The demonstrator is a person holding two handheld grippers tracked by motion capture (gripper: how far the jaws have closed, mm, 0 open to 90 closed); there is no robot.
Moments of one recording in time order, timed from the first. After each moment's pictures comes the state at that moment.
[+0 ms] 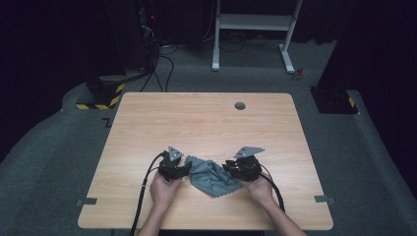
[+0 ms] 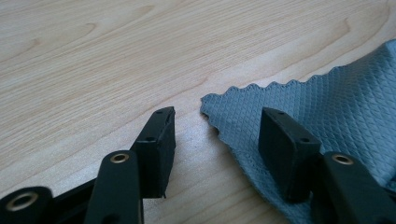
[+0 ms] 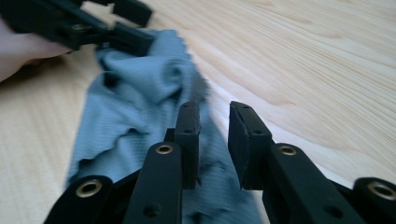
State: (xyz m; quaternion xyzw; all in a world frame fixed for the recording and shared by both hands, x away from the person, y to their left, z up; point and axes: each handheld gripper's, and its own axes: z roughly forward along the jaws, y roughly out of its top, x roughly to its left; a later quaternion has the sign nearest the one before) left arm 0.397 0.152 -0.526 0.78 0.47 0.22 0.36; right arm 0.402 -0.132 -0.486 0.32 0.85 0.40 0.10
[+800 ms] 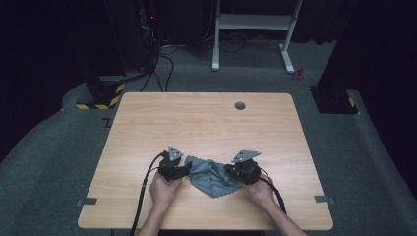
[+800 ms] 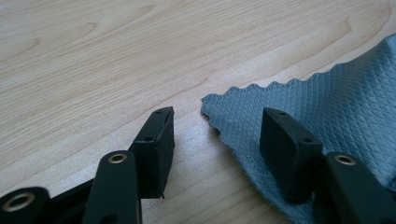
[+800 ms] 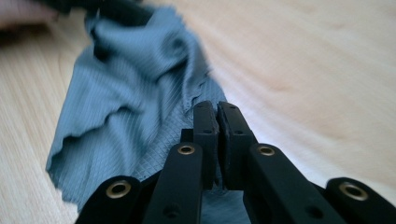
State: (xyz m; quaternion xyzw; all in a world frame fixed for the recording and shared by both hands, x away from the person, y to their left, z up) left arm 0.397 0.152 -0.526 0.78 0.47 0.22 0.36; right arm 0.394 -0.128 -0.490 0.29 0.87 0.37 0.13
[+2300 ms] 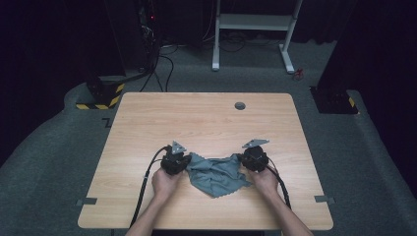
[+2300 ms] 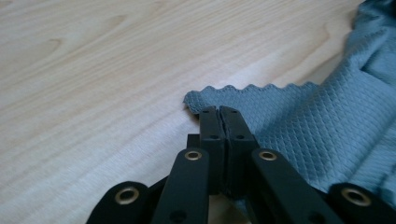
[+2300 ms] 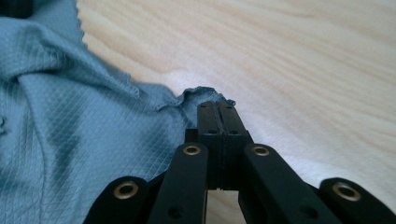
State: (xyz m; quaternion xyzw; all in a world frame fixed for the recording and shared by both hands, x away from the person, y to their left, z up) left arm 0.420 0.149 -0.520 0.80 0.44 0.17 0.36; right arm 0.442 -0.157 -0.506 0.40 0.84 0.33 0.14
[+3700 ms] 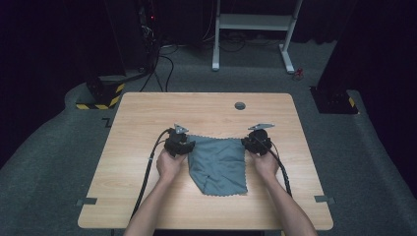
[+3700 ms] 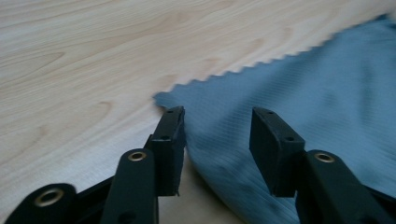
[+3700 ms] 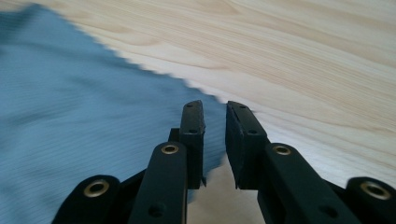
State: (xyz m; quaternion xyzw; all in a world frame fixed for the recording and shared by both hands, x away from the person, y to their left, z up) left arm 0.466 0.143 -0.500 0.78 0.47 0.19 0.36; right arm 0.491 -0.168 -0.494 0.45 0.81 0.34 0.16
